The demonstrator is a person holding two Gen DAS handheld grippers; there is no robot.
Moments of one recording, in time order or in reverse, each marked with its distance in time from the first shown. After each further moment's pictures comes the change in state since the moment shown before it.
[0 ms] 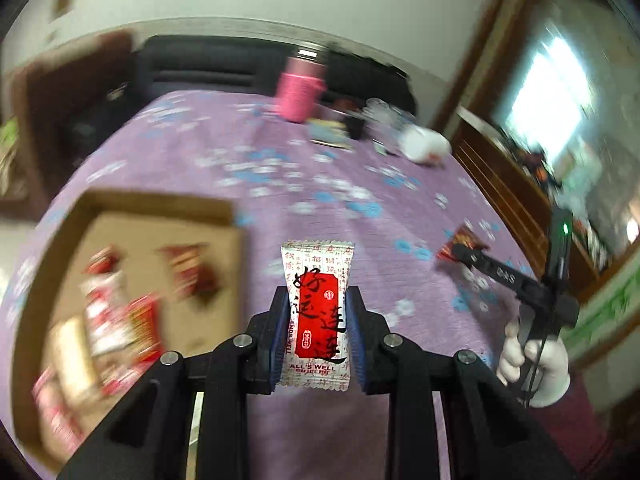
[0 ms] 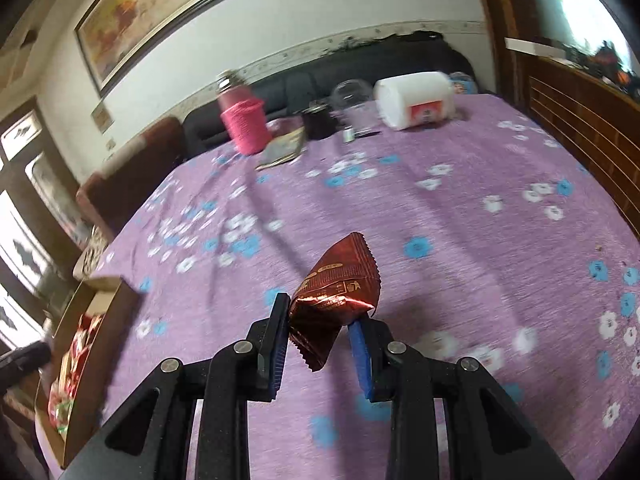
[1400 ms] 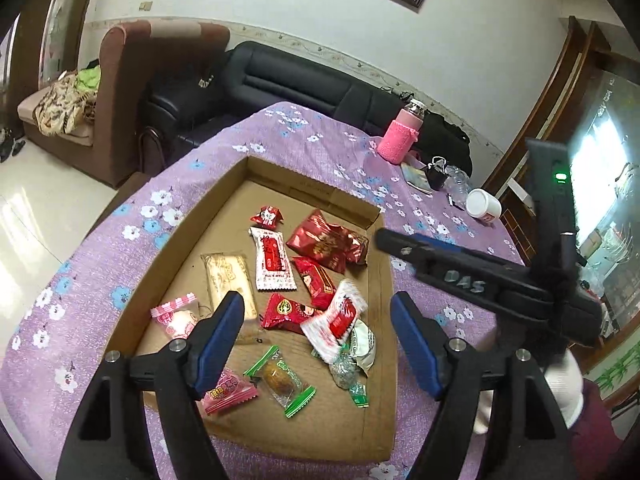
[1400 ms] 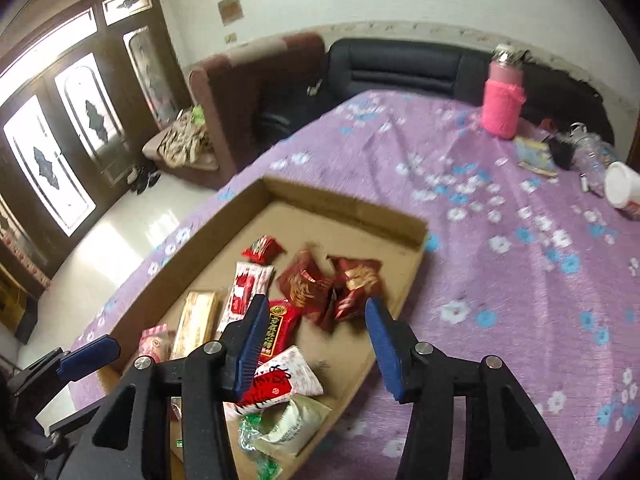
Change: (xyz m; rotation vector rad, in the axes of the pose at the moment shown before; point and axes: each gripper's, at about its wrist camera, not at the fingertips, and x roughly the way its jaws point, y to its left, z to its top) left arm -0.083 0.104 -0.055 -0.195 -0.141 0.099; right arm 0.021 0.279 -0.036 -0.388 0.130 0.172
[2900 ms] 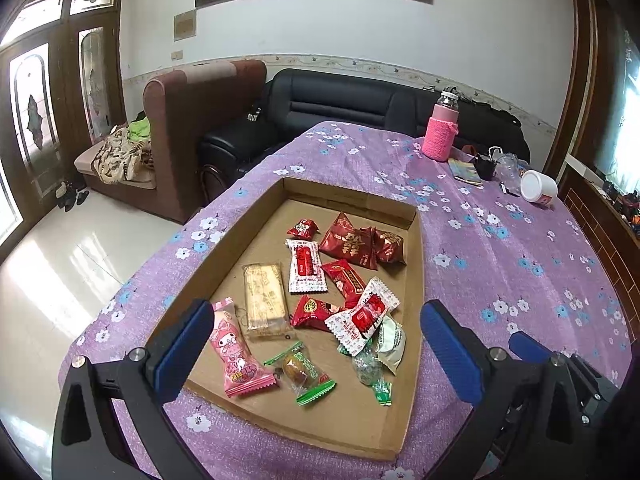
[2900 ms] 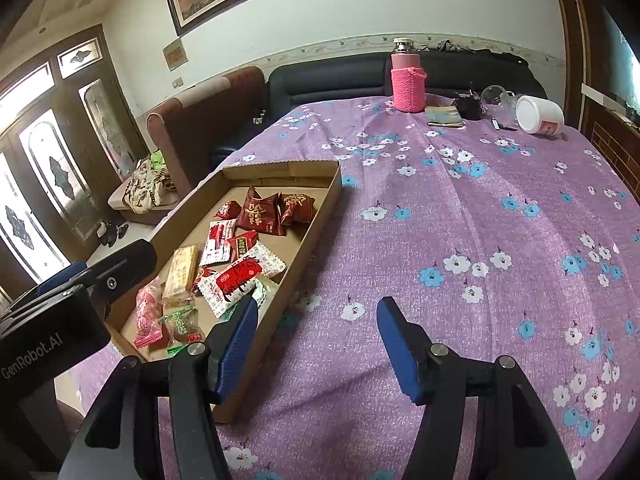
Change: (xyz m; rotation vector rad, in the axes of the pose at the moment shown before) left arm -0.004 -0.056 -0.018 0.121 -0.065 0.317; right arm -0.069 -0.010 -0.102 0.176 -0.087 -0.115
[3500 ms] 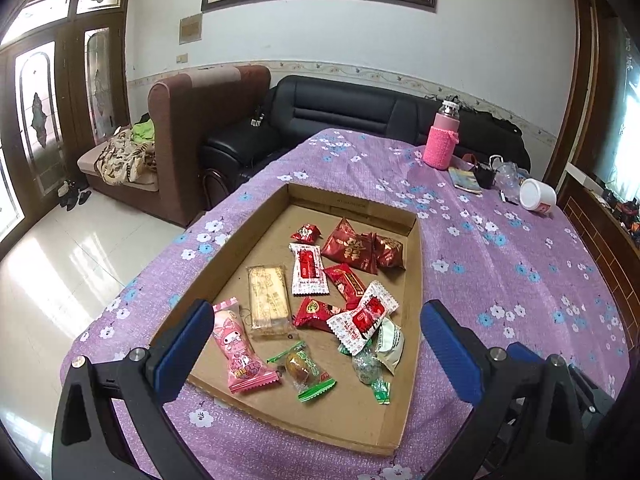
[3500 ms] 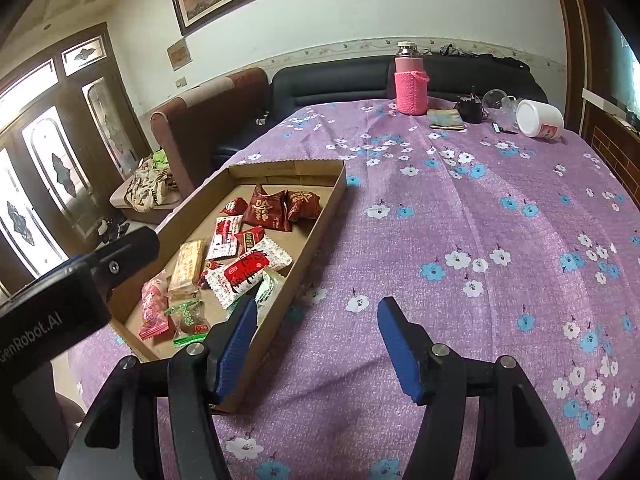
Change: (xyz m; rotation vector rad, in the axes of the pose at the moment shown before) left arm -0.013 0.002 -0.003 -0.023 -0.034 0.003; right arm -0.007 0.005 -0.007 -0.012 -0.013 0.002
